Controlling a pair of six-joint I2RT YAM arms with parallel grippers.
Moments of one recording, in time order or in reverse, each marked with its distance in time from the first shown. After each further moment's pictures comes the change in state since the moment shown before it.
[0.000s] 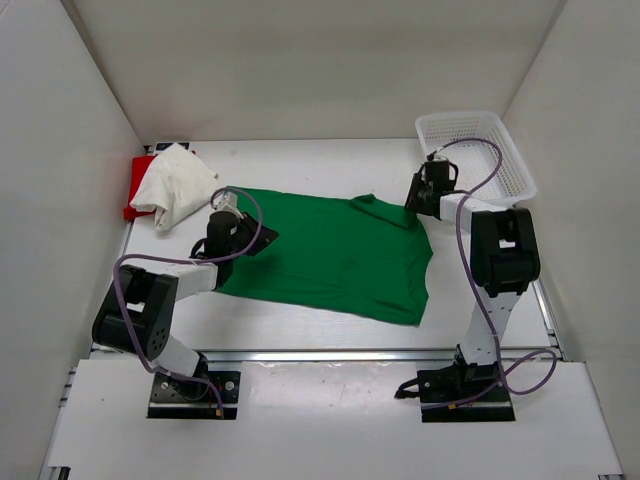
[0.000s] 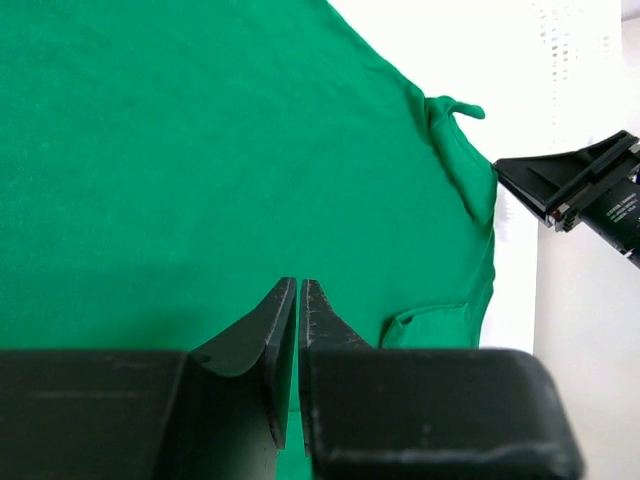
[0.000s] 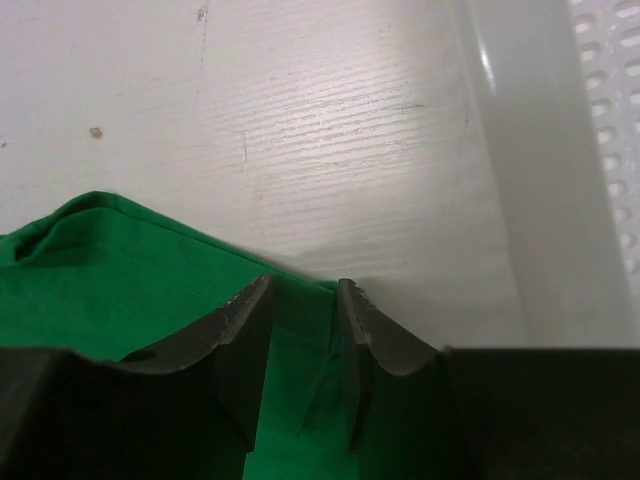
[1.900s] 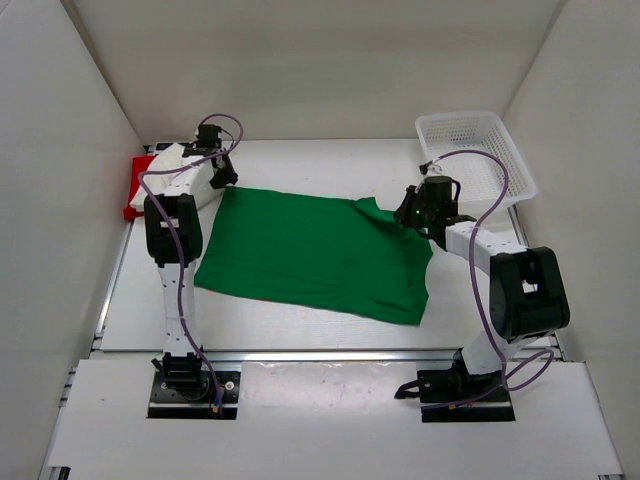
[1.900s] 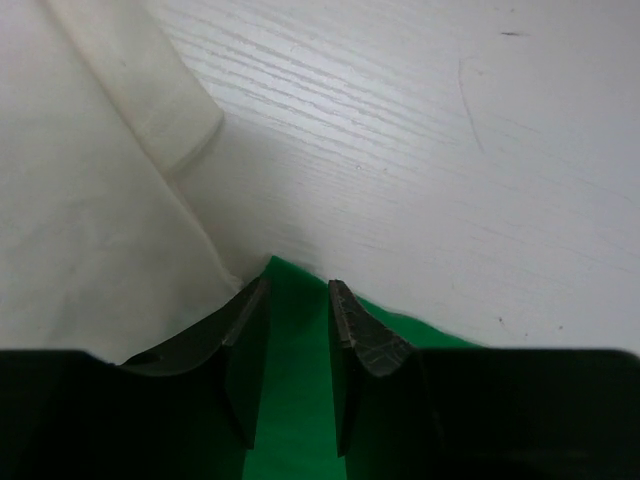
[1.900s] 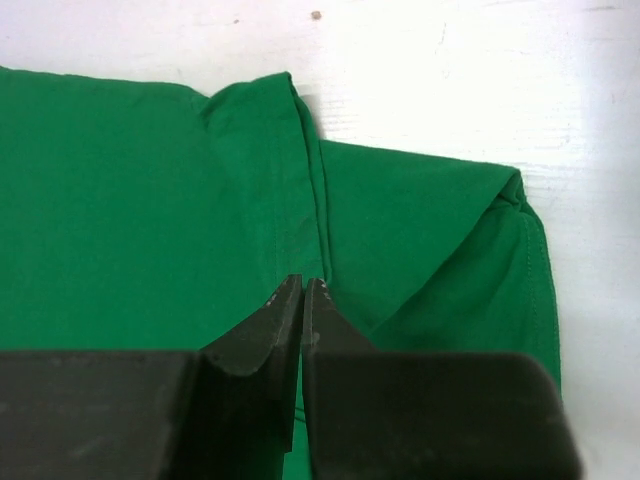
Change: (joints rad) left arm 0.245 0.883 1.462 -1.038 -0.269 0.475; right arm 0.097 -0.352 -0.314 0.102 -0.138 0.036
